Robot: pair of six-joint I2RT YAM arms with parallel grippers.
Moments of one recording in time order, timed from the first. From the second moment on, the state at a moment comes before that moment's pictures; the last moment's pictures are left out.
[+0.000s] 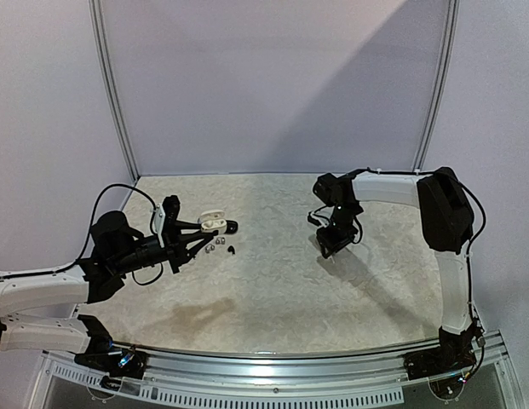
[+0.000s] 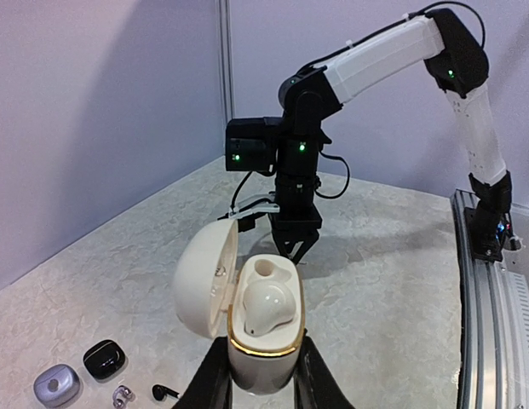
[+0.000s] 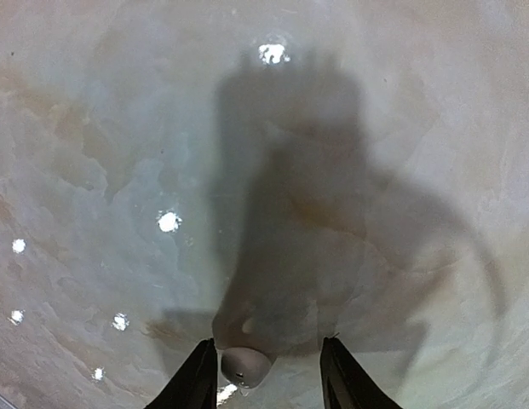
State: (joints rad) left arm -0.64 0.99 0.36 0.58 0.40 0.03; right arm 0.58 2.18 1.67 -0.98 -0.05 0.01
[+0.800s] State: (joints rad) left arm -0.64 0.99 0.36 0.58 0.40 0.03; right arm 0.62 2.23 1.74 -1.05 0.05 -0.01
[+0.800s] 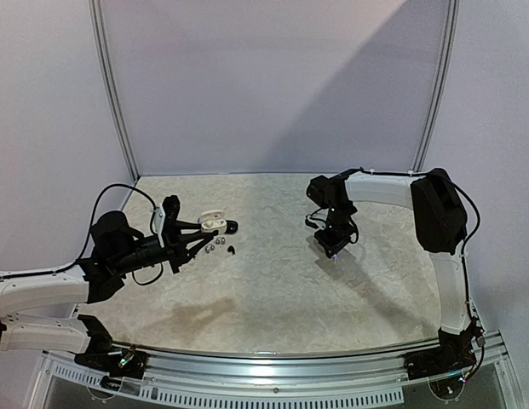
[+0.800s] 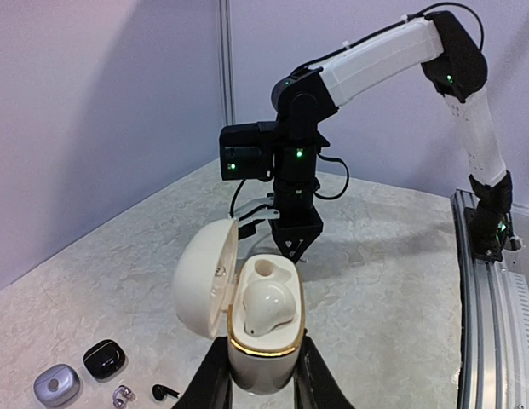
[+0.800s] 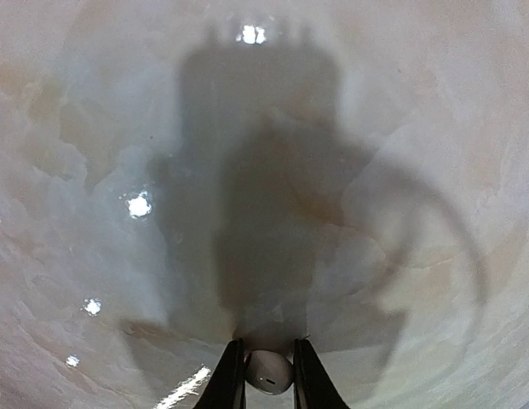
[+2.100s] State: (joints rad) left arm -0.68 1.04 0.42 0.72 0.30 0.04; right arm 1.04 1.65 1.32 0.36 -0.26 -0.36
